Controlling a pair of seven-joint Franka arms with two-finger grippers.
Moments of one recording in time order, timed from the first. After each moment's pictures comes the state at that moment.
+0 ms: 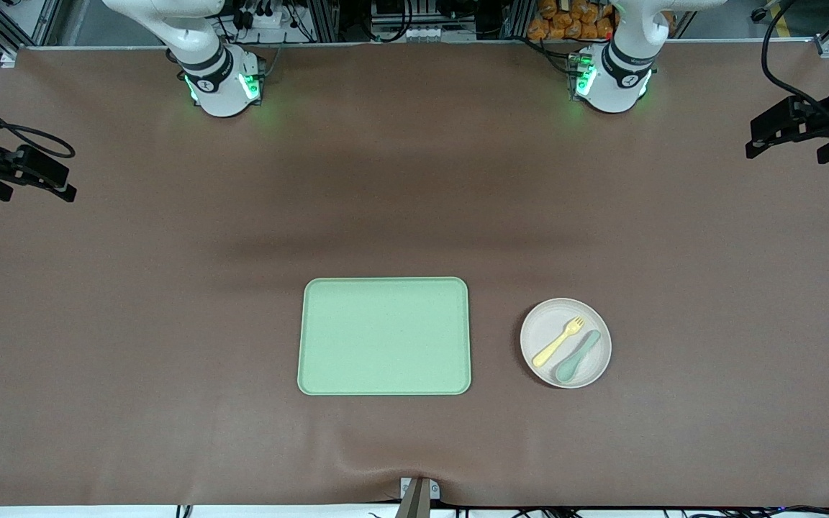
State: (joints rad) left arm -0.05 0.05 -0.03 -1.37 -0.02 1.33 0.01; right arm -0.05 0.02 0.05 -1.50 0.03 1.53 0.05
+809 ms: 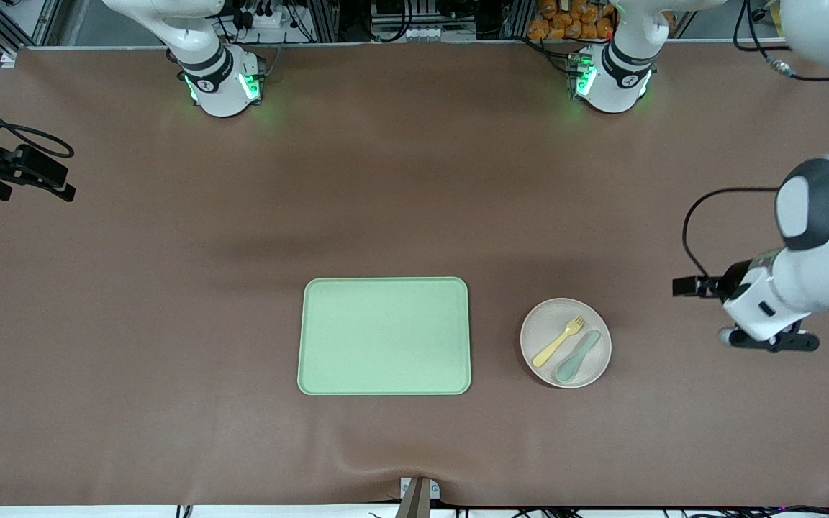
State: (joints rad) left arm -0.03 0.51 -0.03 -1.39 -0.03 1.75 0.02; right arm -0.05 0.02 0.05 -1.50 0.03 1.52 0.05
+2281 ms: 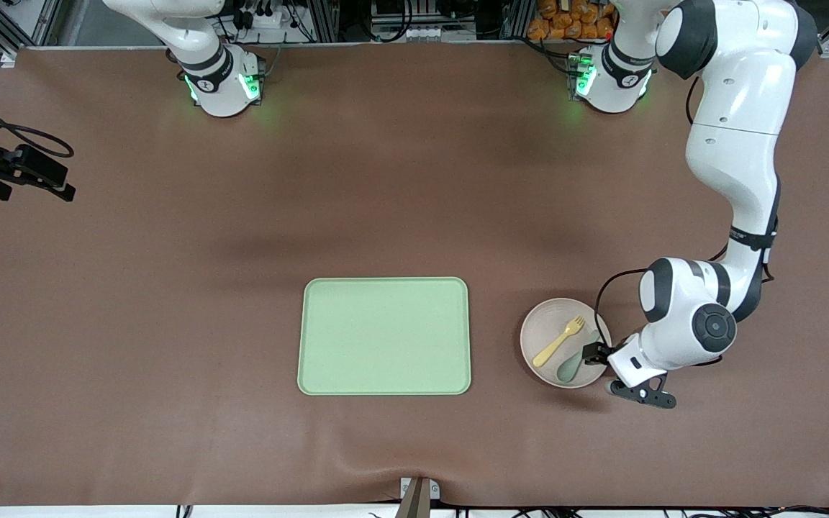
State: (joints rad) left arm -0.08 0.89 -0.09 -1.39 -0.05 2.35 0.16; right arm -0.06 0.02 0.05 -1.50 0.03 1.52 0.05
